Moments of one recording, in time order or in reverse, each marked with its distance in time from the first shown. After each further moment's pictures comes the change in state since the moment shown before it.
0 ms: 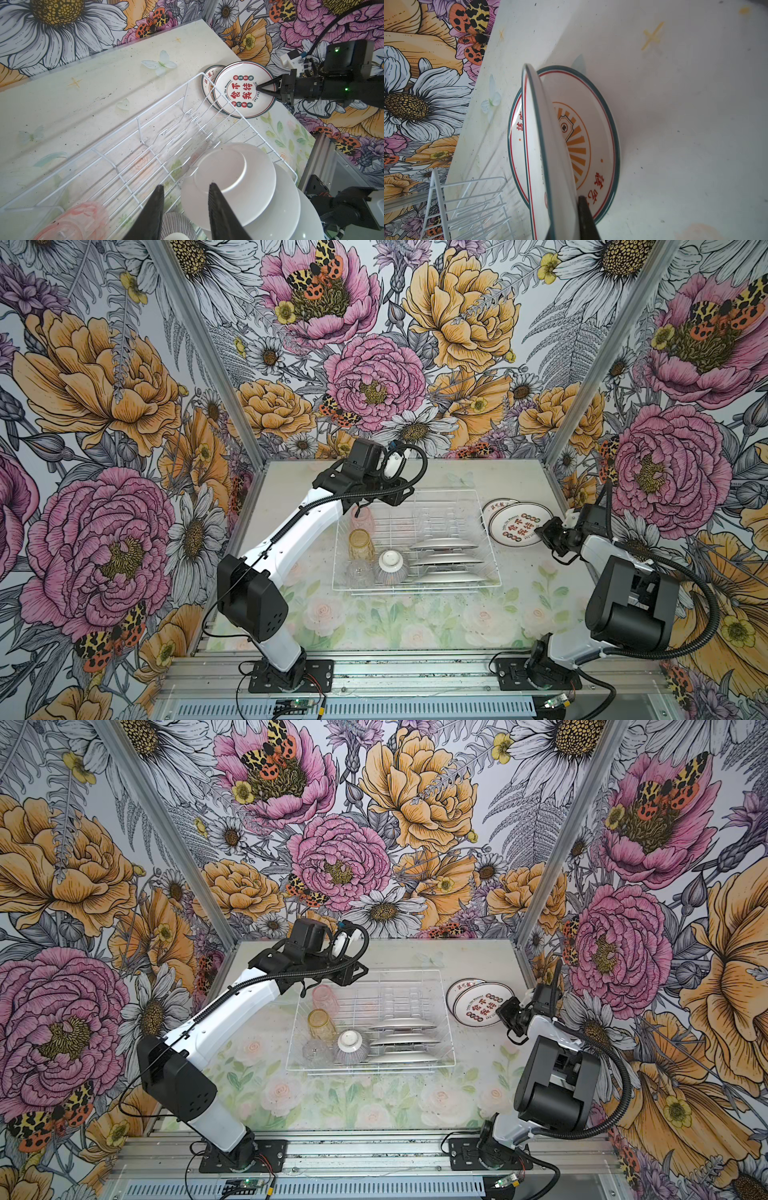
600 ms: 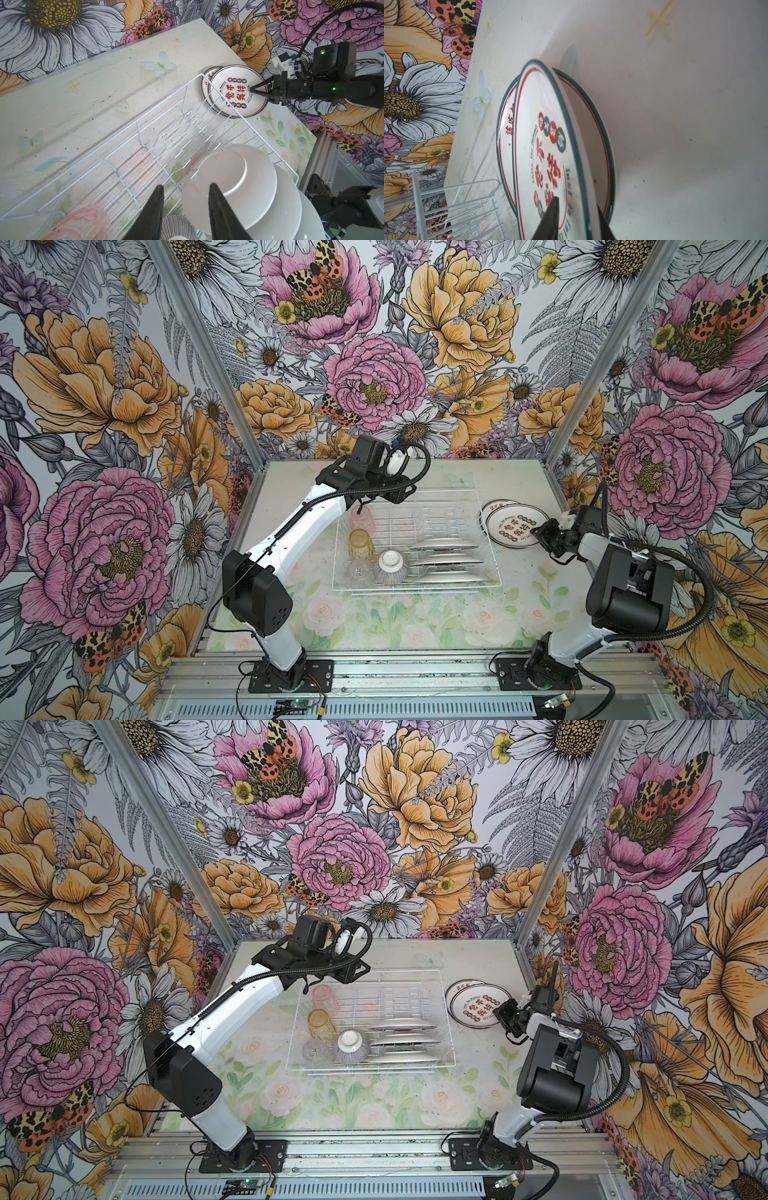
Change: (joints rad) left arm -0.007 0.033 0.054 -0.030 0.000 0.019; right arm -0.002 0.094 0.009 0.035 -0.029 -0.005
